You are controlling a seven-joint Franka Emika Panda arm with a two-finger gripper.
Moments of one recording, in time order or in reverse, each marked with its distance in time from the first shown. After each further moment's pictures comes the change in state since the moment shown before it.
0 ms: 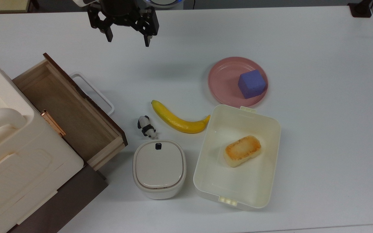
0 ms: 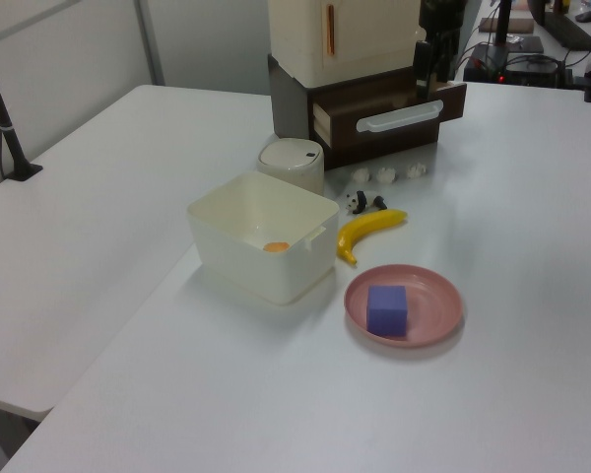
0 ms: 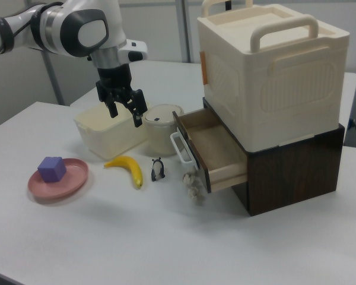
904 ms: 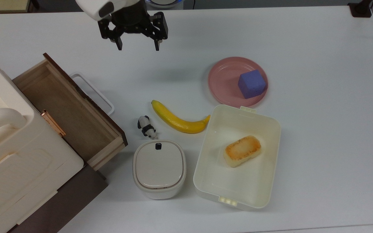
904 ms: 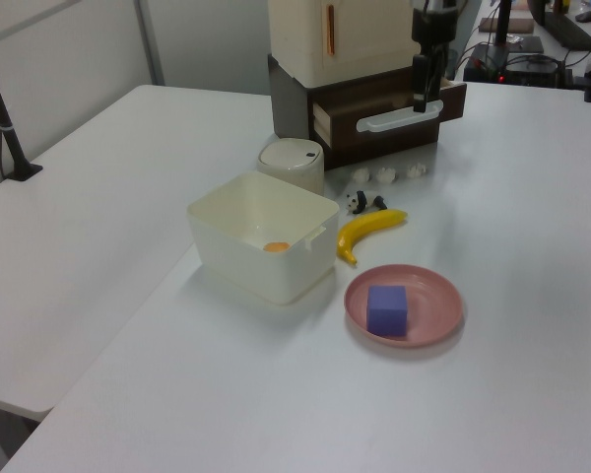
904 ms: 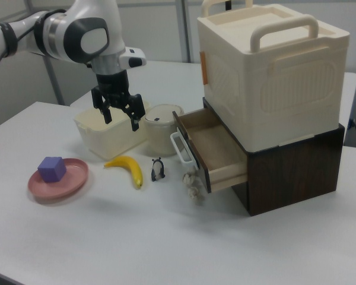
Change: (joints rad) arm -0.002 0.038 0.030 0.001 0.027 0.001 -0.134
